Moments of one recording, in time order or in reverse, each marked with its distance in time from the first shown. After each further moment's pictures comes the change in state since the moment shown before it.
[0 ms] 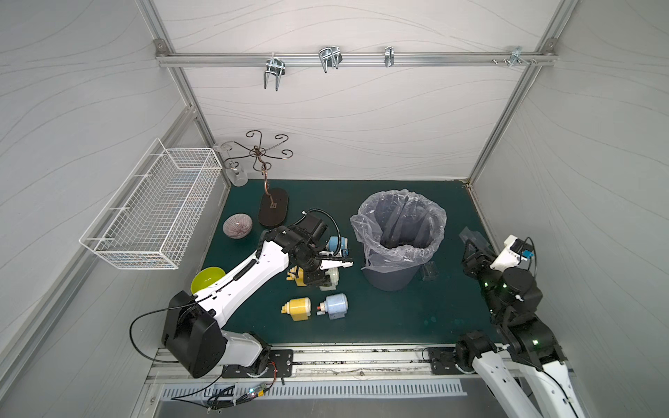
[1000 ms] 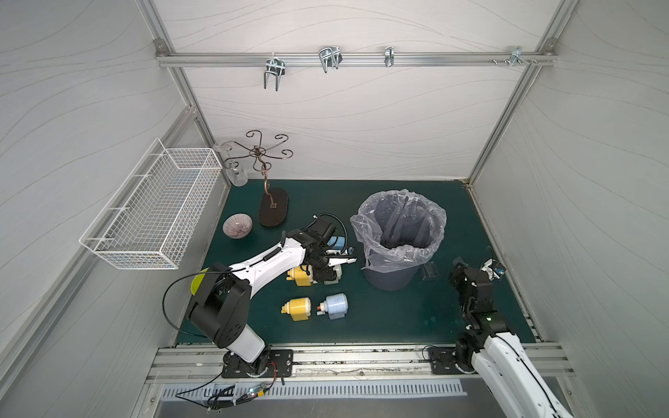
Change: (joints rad) left arm 0.002 0.189 -0.082 0.270 -0.094 -0.058; right arm -0.157 0.181 -0.444 0.312 -0.005 0.242
